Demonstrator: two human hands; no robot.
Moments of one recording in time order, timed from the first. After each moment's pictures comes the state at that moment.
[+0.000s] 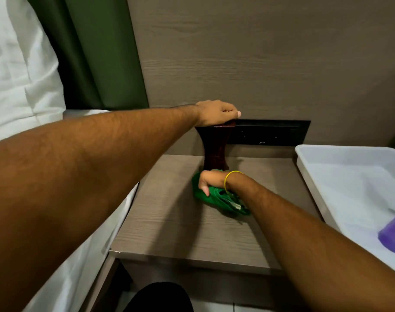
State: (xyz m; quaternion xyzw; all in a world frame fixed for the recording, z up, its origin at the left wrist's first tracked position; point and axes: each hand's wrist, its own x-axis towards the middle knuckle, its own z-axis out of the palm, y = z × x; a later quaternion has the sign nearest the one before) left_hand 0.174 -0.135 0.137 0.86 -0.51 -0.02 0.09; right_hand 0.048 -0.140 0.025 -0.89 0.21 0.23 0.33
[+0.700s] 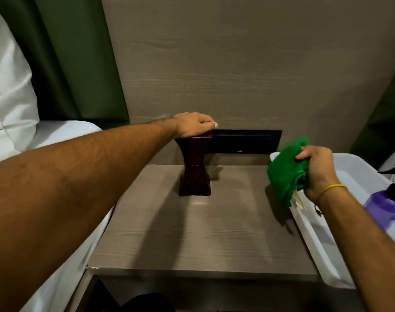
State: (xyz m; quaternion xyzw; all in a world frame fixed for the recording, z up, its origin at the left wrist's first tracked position) left_hand 0.183 -0.137 0.134 0.85 -0.52 -0.05 0.11; right_hand -0.124 -0.272 0.086 -0.48 0.36 -0.35 0.72
